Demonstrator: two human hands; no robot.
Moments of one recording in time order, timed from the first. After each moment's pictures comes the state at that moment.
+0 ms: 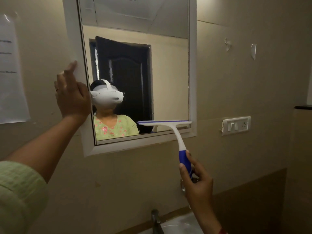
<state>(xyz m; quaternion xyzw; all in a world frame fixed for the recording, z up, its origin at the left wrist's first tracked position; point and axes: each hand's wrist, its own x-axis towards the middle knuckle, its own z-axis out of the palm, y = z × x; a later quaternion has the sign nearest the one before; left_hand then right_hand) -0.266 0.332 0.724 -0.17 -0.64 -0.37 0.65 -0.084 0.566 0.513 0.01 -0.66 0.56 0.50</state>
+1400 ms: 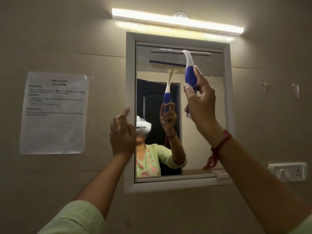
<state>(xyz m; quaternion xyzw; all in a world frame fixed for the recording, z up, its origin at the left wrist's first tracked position) -0.261 0.329 0.726 -0.19 -0.64 -0.37 0.65 -0.144 0.503 0.811 0.22 -0.60 0.44 0.64</state>
